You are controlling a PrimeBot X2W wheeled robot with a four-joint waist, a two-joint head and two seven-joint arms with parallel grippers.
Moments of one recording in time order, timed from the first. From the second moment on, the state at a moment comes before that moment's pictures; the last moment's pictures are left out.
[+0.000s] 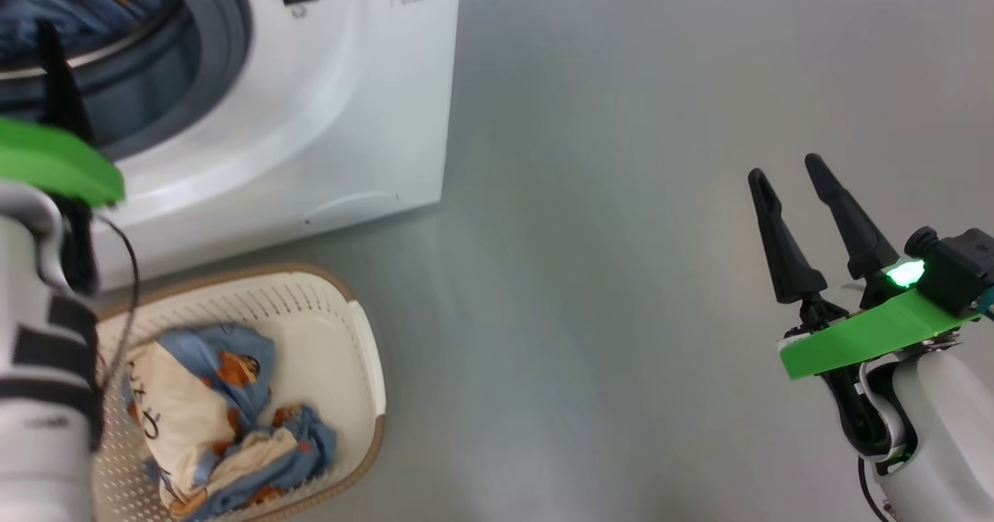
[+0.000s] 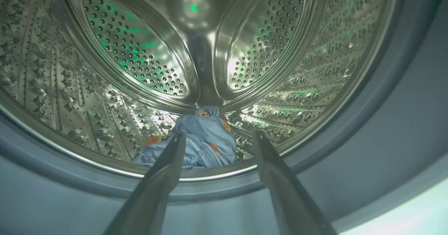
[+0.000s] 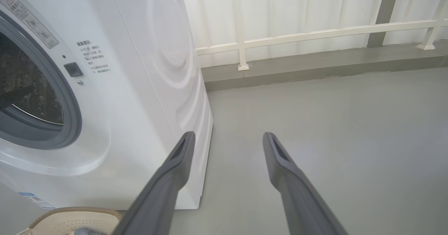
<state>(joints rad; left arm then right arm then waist) -1.06 0.27 0.01 1.06 -0.32 -0.10 -0.26 -0.36 -0.32 0.26 0.18 0.57 0.13 -0.25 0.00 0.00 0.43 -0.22</state>
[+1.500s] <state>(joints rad) -0.07 0.08 0.05 0.29 -0.23 -0.04 -0.26 -0.13 -0.29 0.19 0.25 0.50 0.13 -0.25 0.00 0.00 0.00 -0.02</state>
